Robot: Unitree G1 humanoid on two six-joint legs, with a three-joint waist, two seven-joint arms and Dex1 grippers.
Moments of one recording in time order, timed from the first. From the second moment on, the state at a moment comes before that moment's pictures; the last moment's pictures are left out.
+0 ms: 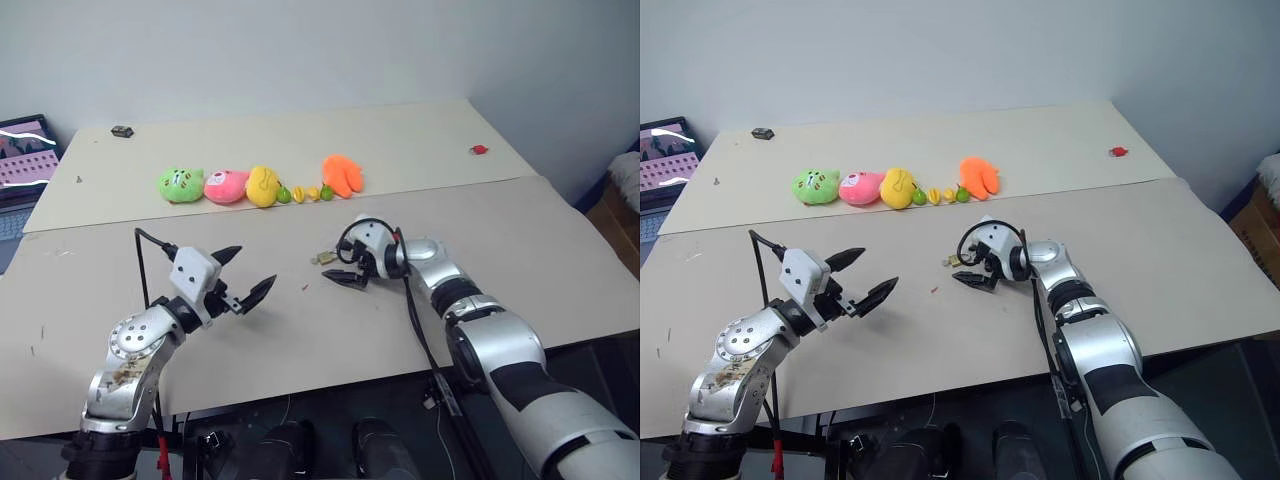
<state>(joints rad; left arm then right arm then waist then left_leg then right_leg) -0.07 0.50 0.10 -0.32 -0.34 0.27 -0.62 -1.08 -0.22 0.13 1.32 -0.15 -0.30 0.97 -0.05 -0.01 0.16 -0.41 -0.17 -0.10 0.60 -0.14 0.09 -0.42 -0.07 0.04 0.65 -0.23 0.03</state>
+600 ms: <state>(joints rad) -0.09 0.49 0.10 -0.30 -0.34 0.26 -0.61 -1.06 -0.22 0.11 1.32 -0.15 -0.33 0.96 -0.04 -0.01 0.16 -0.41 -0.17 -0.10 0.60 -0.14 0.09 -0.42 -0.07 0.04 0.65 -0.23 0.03</state>
